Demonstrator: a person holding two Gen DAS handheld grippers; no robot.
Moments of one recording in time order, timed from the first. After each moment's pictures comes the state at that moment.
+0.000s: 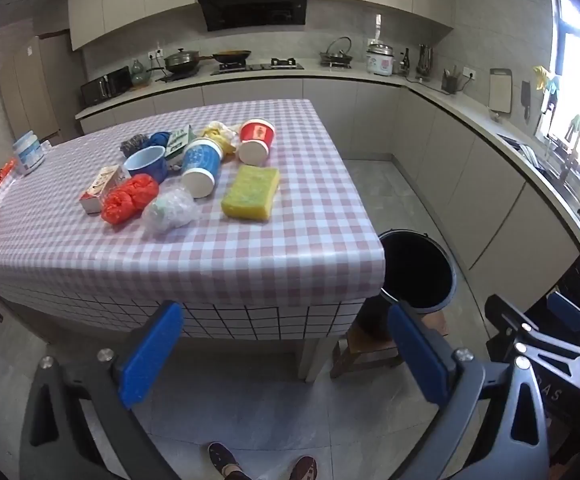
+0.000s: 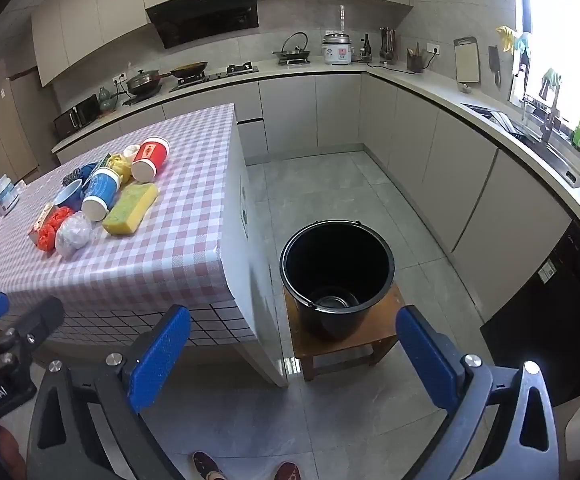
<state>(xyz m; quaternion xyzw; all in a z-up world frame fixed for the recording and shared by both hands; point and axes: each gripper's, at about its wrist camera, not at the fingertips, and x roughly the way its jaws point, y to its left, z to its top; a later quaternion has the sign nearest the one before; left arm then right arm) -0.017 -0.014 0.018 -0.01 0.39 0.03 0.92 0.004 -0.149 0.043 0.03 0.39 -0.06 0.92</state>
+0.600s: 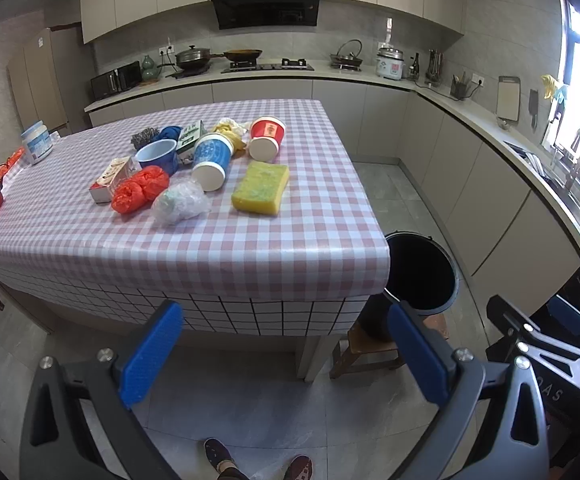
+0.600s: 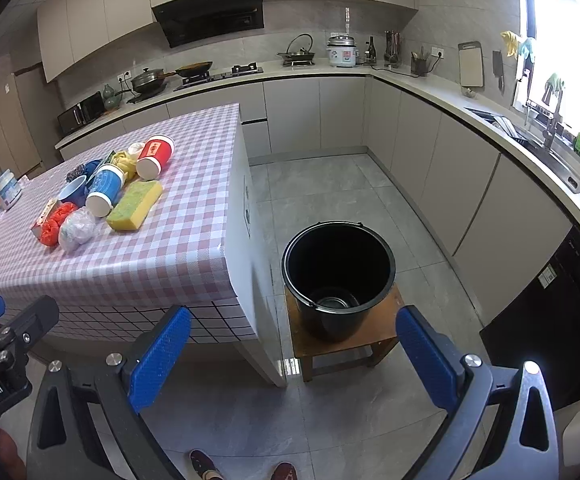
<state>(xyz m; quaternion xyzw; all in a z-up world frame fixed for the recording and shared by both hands) -0.026 -0.008 0.014 -0.03 0.39 0.04 0.92 0.001 -0.145 0.046 0.02 0.40 -0.05 0.92</state>
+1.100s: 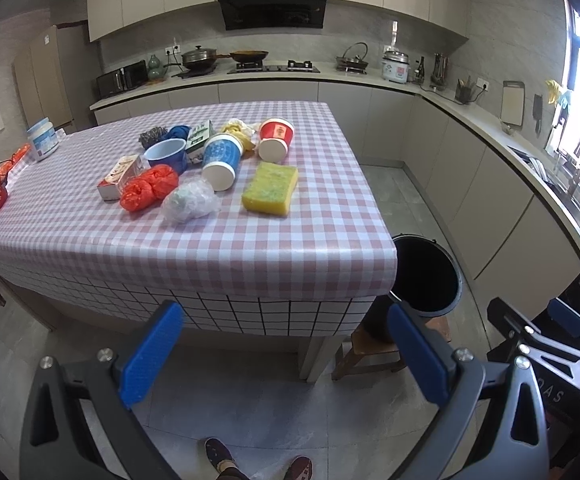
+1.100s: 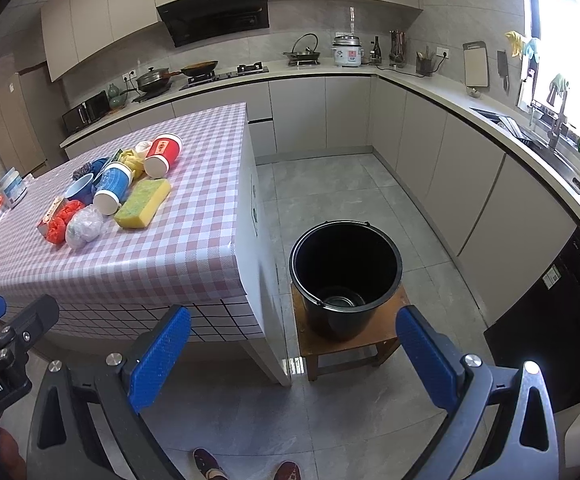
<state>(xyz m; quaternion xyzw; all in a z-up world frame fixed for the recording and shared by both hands) -0.032 0.003 0.018 -0.03 0.39 0.05 0.92 -0.001 -0.139 0.047 0.02 0.40 -0.04 0.92</state>
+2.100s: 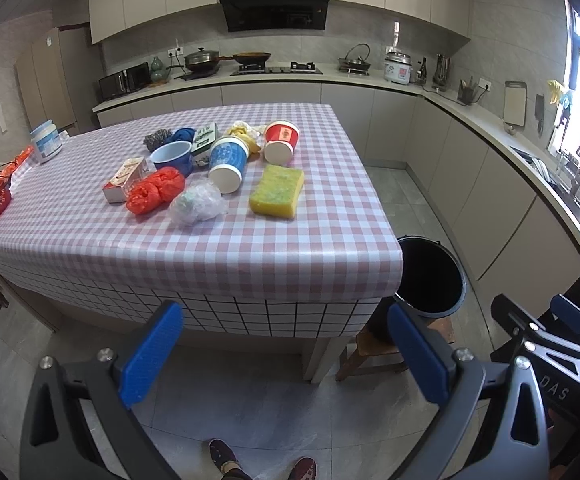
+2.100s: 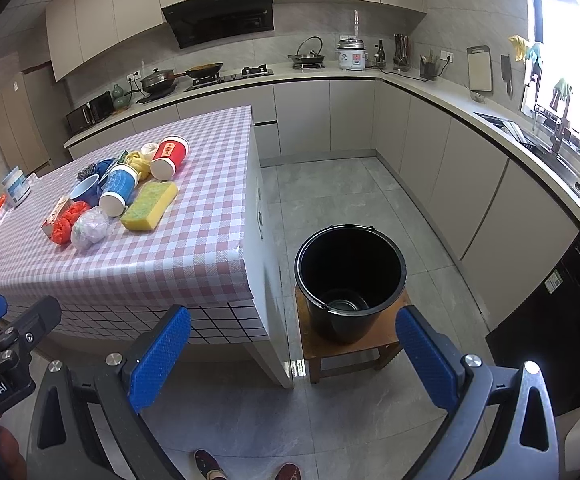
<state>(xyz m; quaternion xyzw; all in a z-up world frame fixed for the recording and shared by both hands) -0.030 0.010 0.020 -0.03 0.39 0.05 0.92 -0.001 -0.135 0.052 0.02 0.39 -0.03 0.92</state>
